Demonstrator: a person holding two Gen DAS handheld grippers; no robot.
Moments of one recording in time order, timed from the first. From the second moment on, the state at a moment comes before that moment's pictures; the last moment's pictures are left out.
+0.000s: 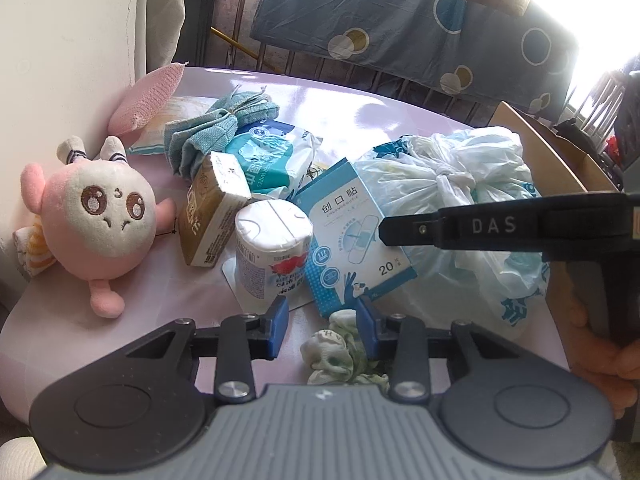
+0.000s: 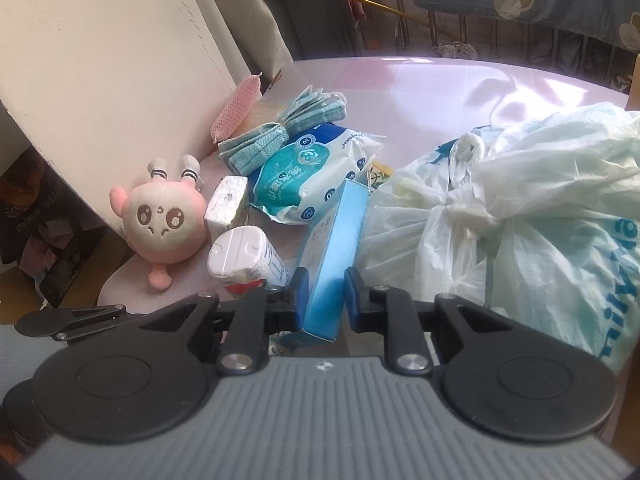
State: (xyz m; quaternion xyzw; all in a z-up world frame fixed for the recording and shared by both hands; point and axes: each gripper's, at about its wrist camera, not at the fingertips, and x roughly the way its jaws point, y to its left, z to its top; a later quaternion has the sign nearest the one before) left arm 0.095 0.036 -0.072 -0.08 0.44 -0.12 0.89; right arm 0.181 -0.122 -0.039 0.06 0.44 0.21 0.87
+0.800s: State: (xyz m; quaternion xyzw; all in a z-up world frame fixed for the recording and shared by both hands) left arm 0.143 0.033 -0.103 -0.19 0.49 -0.18 0.83; right arm 0.198 -0.136 -0.047 0.12 0.48 0.21 0.84
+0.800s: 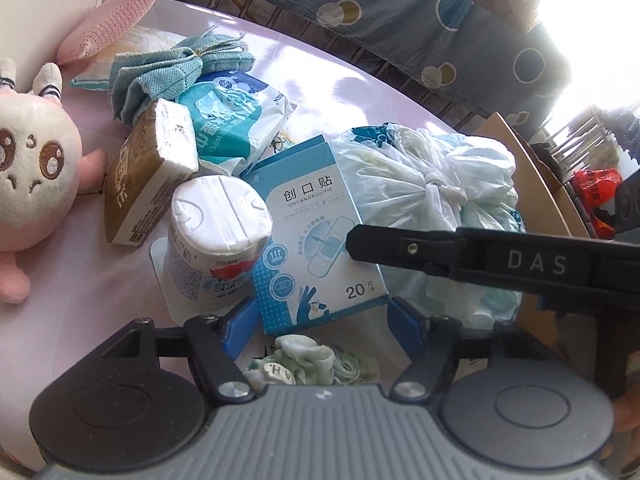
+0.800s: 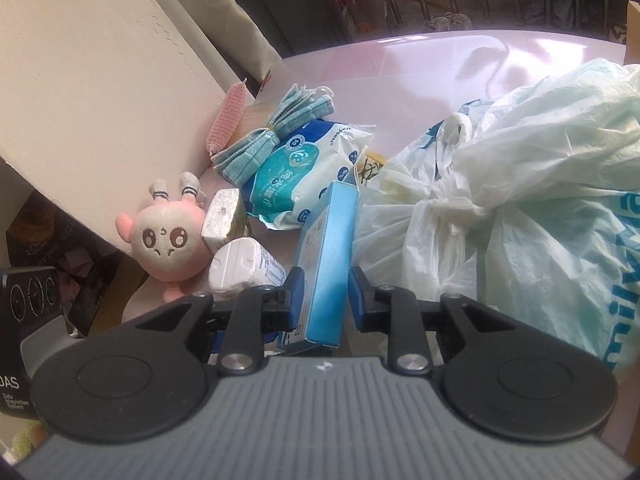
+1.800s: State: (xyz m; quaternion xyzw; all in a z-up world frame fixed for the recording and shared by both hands) left arm 0.139 0.028 -0.080 -0.20 0.46 -0.18 0.85; right arm 0.194 -0.163 -0.034 0.21 0.49 0.23 0.82
